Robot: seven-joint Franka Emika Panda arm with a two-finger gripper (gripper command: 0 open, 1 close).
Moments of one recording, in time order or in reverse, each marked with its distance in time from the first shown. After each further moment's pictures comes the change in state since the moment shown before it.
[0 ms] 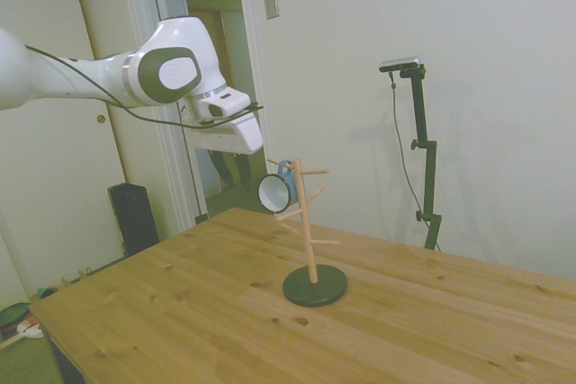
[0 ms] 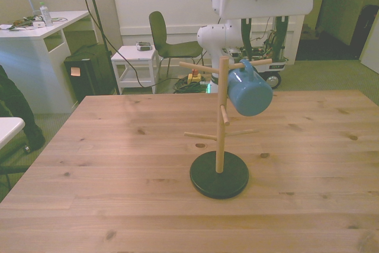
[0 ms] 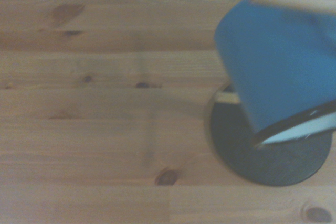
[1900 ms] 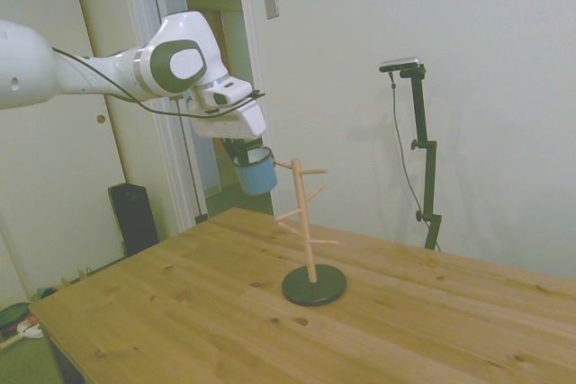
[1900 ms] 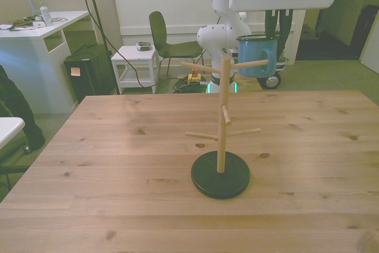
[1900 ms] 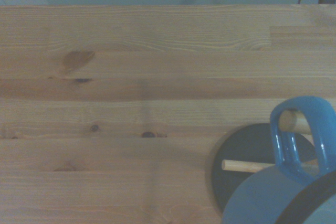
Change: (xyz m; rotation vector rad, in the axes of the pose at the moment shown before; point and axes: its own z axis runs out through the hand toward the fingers) arm 0.048 -0.046 -0.025 0.026 0.062 0.012
